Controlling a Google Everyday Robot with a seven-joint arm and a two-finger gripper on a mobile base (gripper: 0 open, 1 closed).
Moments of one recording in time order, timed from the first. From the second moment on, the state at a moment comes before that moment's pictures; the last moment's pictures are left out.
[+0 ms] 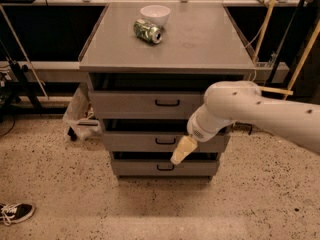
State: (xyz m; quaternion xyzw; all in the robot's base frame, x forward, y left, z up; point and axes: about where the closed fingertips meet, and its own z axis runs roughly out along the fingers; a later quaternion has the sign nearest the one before) arm 0.576 -0.099 0.659 -0.50 0.84 0.07 0.20
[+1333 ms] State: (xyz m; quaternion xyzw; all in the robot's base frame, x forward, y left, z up) arm 0.638 -0.144 0.592 -0.45 0.86 -0.12 0.21
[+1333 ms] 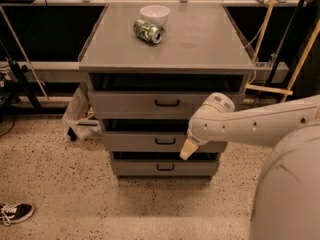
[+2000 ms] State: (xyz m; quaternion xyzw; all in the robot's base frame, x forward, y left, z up) arm 0.644 -0.150 0.588 -0.44 0.86 -0.13 0.21
